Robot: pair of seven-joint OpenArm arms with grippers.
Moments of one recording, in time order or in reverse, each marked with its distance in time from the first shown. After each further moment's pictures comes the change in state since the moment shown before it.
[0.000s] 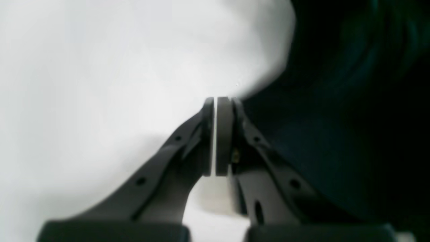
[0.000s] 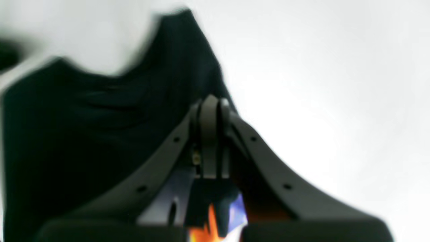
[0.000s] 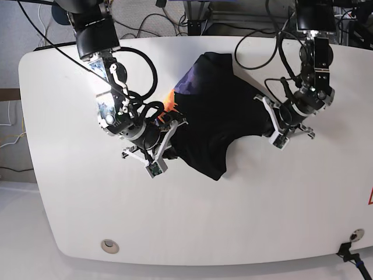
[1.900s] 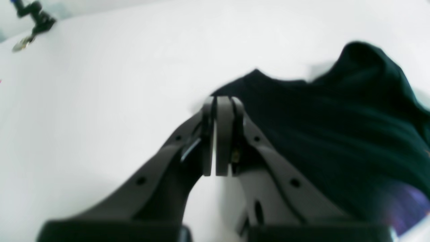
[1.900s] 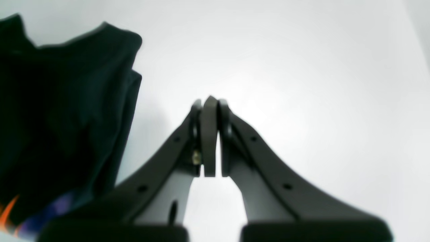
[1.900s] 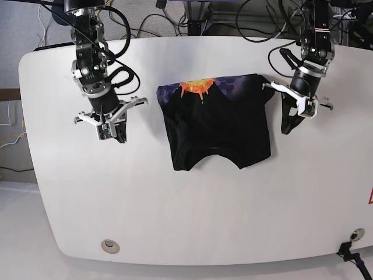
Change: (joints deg) left arm 20.1 -0.8 -5.1 5.7 -0.3 15.8 -40.7; right arm -25.4 4.3 14.9 13.0 -12.0 -4.6 21.6
